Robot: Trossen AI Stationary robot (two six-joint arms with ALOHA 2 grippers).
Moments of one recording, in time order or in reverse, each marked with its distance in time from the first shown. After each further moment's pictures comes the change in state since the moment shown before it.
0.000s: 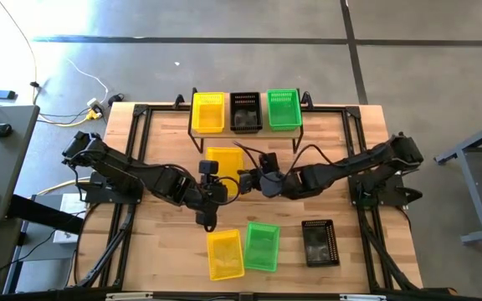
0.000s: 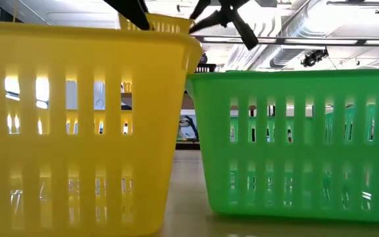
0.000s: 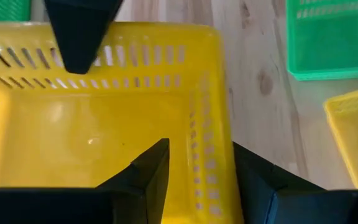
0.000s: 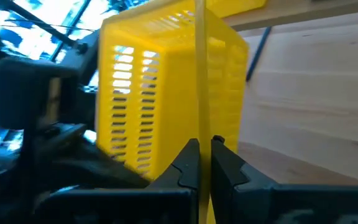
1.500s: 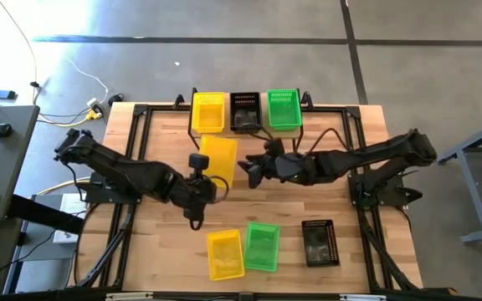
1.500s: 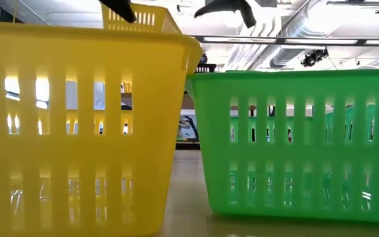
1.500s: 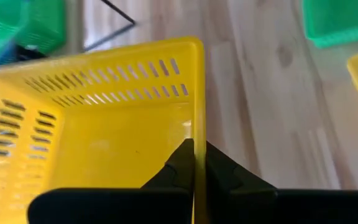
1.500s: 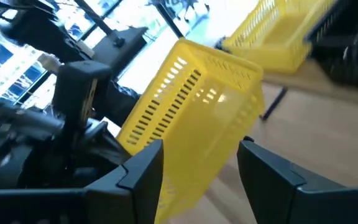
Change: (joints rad) left arm -0.037 -0.088 -0.001 -0.123 -0.076 0.085; right arm -0.074 -0.143 0.000 0.003 -0.101 -0.332
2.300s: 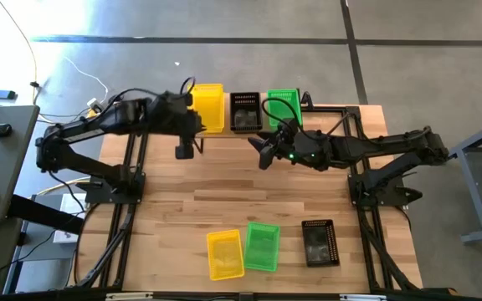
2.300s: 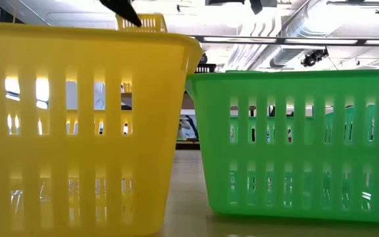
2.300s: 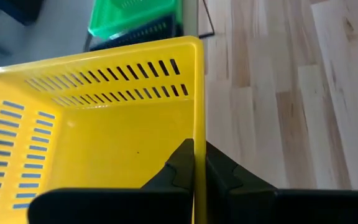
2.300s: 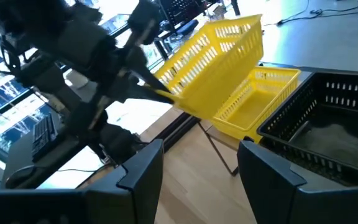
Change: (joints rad) left arm 0.644 -0.257 0.001 0.087 0.426 0.406; right arm -0.091 -0.130 0.000 -0.001 0.028 -0.244
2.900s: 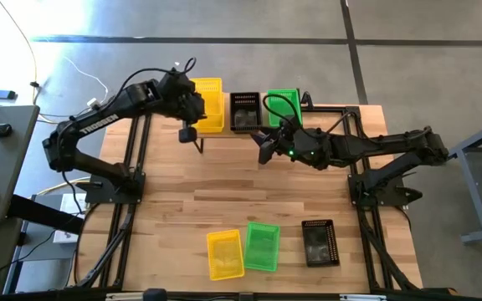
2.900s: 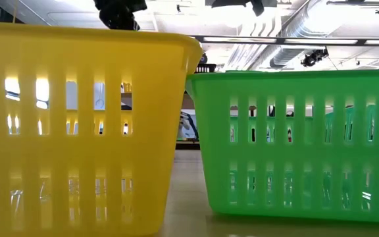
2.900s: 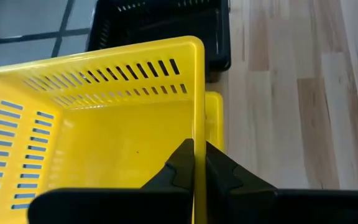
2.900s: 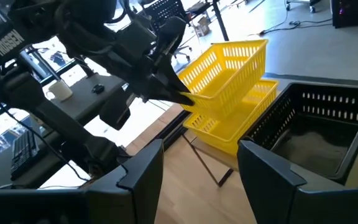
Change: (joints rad) left arm 0.293 0.109 -0.001 0.018 0.251 0.113; right arm -0.018 0.000 0.000 0.000 0.061 0.000
